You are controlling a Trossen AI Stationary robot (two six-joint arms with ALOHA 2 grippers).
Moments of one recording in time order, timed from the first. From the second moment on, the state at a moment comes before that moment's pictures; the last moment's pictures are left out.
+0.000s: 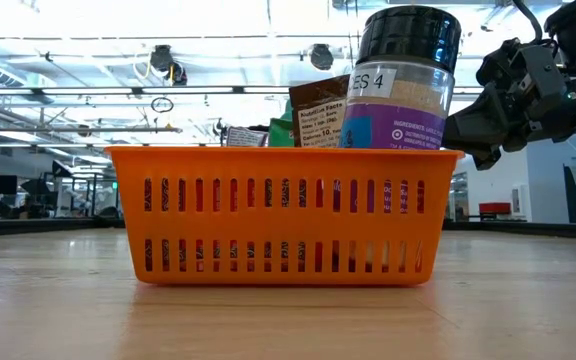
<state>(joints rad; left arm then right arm) -1.00 1.46 0.93 -0.41 0.03 -1.53 0.24 1.22 0.01 1.08 0.42 0.29</state>
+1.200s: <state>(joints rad) -0.42 1.23 0.92 -0.49 0.16 -0.84 0.24 1.22 0.01 1.08 0.42 0.29</state>
